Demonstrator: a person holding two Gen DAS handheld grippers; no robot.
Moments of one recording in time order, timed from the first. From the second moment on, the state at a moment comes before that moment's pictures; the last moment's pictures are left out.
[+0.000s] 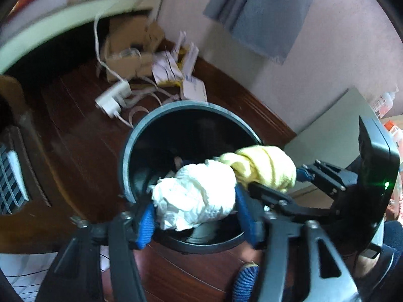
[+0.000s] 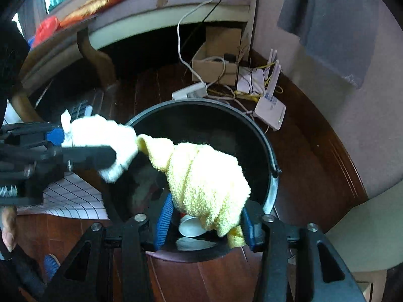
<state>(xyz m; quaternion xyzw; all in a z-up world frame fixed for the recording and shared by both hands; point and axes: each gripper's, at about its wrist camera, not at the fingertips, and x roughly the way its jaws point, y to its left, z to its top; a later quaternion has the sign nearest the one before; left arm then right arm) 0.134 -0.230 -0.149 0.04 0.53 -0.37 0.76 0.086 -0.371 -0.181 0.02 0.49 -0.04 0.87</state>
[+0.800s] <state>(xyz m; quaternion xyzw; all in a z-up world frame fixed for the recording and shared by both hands) 0.115 -0.191 -0.126 0.07 0.47 -0.28 0.83 0.068 -0.377 -0.147 -0.01 0.47 -0.12 0.88</state>
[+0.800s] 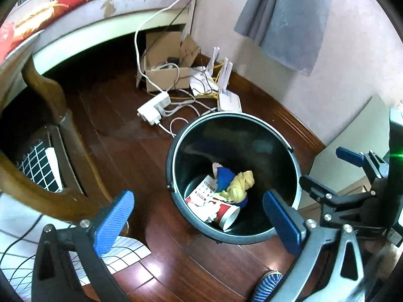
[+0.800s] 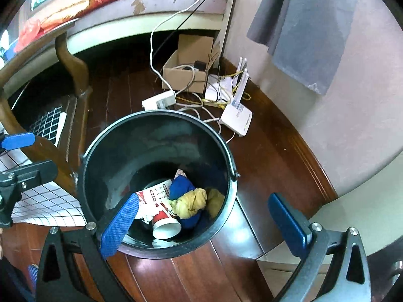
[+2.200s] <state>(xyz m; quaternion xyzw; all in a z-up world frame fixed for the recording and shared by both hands) 0.089 0.006 -0.009 0.01 0.35 -0.10 0.93 0.096 -0.205 -0.011 -0.03 0.31 0.03 0.95</state>
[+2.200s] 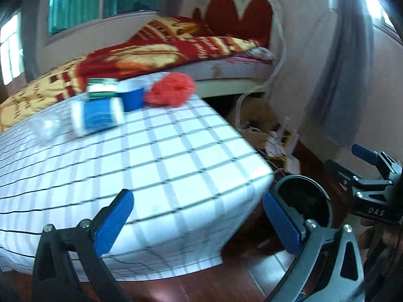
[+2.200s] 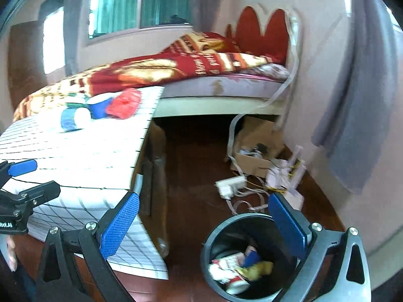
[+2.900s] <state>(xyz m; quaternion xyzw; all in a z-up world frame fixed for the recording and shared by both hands) 0.128 0.204 0.012 -0.03 0.32 0.08 0.95 0.216 -0.002 0.033 -0.04 0.31 0.22 0.93</state>
